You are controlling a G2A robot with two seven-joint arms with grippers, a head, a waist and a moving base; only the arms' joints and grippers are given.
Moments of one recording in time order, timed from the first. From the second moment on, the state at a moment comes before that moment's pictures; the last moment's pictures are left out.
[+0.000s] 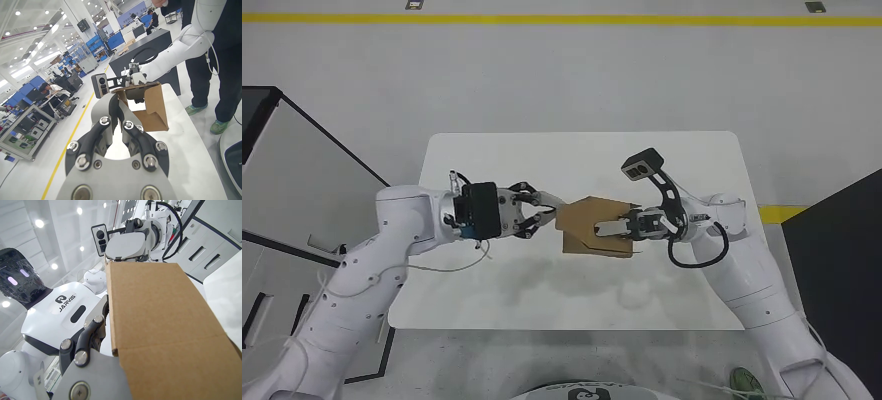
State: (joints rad) left arm 1.20 -0.94 -1.19 -1.88 1.50 -0.93 0.48; right arm -1.15 -1.18 1.16 -1.49 0.79 -0.34 1.48
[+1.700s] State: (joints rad) left arm 1.19 -0.94 -1.16 -1.87 1.51 -0.93 0.50; right arm -1.15 -1.16 1.14 -1.57 0.74 -0.37 1.45
